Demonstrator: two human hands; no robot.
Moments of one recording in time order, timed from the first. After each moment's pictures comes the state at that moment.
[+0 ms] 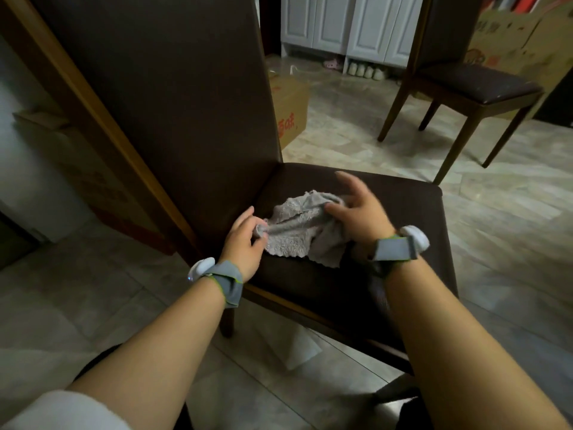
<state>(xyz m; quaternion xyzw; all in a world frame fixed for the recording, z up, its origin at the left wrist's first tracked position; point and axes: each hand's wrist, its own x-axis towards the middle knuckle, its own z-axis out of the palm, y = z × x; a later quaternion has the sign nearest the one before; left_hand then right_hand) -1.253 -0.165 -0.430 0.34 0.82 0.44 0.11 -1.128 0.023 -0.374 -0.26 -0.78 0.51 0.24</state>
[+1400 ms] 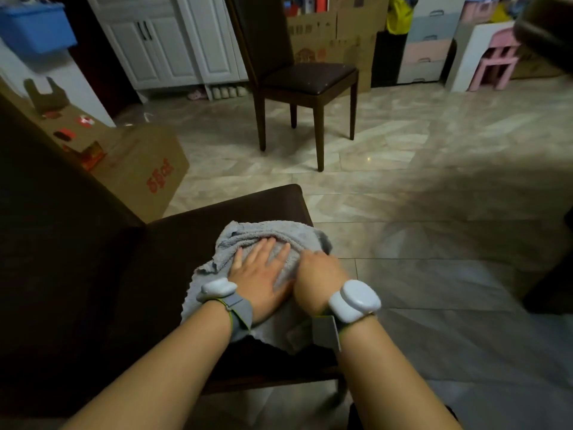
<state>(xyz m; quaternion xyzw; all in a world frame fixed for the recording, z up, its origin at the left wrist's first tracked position) -1.110 0.010 -0.411 0.68 0.73 -0.05 0.07 -0.972 0.046 -0.363 -0.50 -0.84 0.19 -0.02</state>
